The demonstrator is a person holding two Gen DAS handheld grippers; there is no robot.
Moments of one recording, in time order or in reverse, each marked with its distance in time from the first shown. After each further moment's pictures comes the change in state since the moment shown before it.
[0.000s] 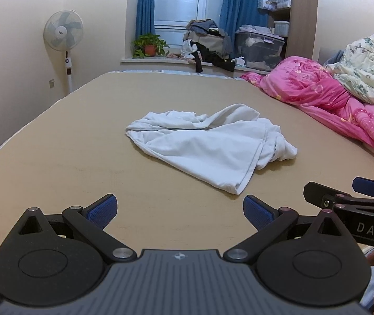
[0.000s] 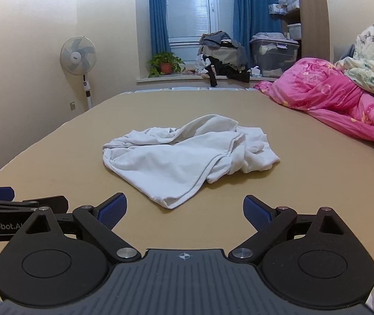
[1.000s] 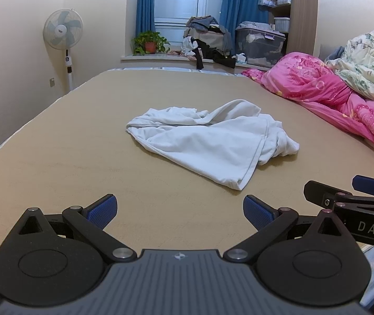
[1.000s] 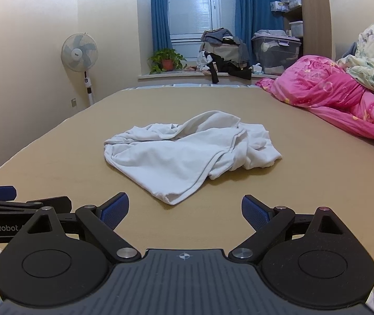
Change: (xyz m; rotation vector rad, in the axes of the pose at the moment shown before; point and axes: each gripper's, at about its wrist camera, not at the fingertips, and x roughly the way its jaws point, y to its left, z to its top) left arm 0.005 -0.003 -0.003 0.011 0.009 0.007; right arm 0.018 0.006 -0.005 -0.002 0.019 0.004
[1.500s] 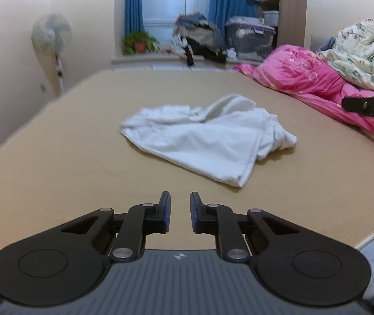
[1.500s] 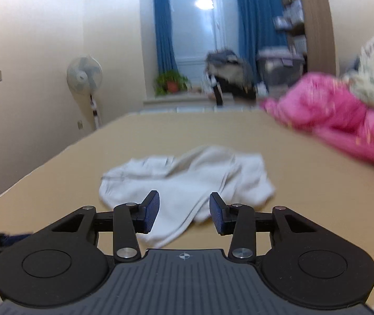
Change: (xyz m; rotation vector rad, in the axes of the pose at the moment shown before) left arm 0.019 0.003 0.004 0.040 0.033 -0.047; right arm 0.001 -0.060 0.060 -0.014 -0.108 0.055
